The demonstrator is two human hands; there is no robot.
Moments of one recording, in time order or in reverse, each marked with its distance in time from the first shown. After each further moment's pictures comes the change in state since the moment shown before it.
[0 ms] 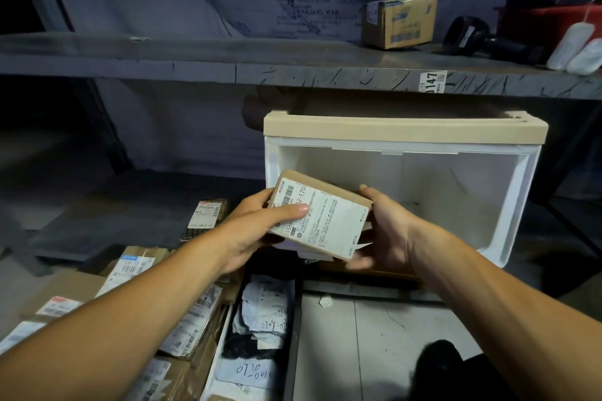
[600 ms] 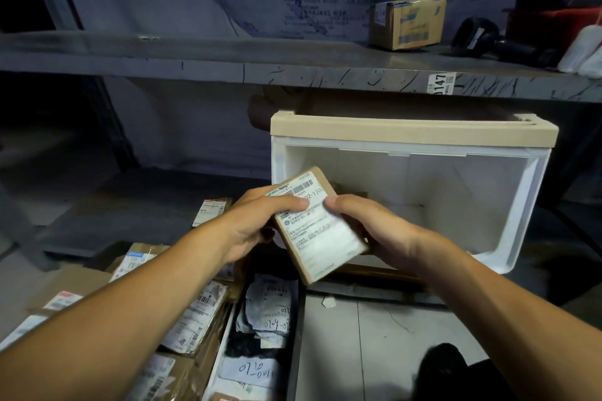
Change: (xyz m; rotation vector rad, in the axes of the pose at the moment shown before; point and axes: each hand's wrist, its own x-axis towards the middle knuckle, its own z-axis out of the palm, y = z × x) left_hand 0.003 0.010 -0.007 0.006 0.022 -0.052; right_hand -0.005 0.004 0.013 -0.304 -0.260 -0.340
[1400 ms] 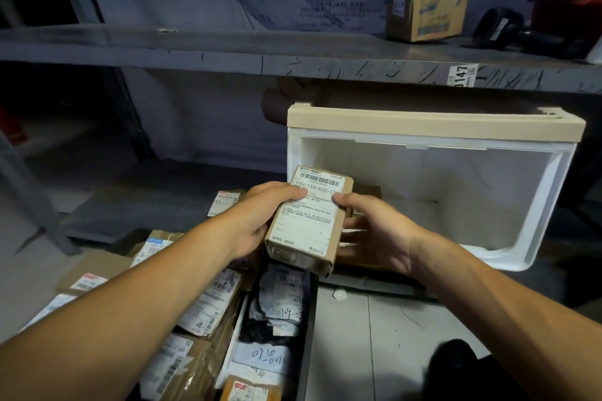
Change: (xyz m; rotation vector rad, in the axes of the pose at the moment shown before) left_hand -0.005 -0.008 -0.010 -0.114 0.119 -0.065; right_hand -0.002 0.002 0.024 0.400 0.048 0.105
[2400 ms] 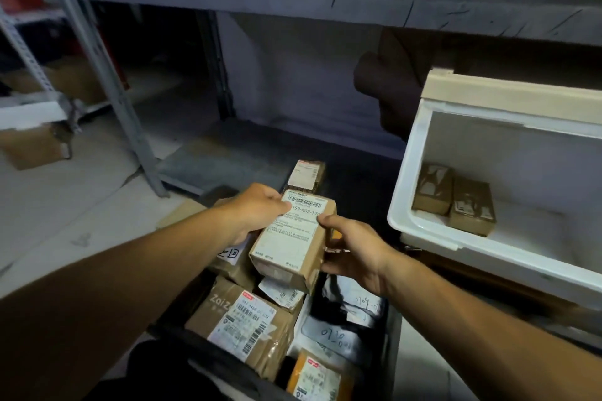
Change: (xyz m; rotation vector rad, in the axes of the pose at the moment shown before) left_hand -0.006 -0.054 -0.164 0.477 0.368 -0.162; right_hand 0.103 0.099 0.151 -0.023 -0.079 0.192
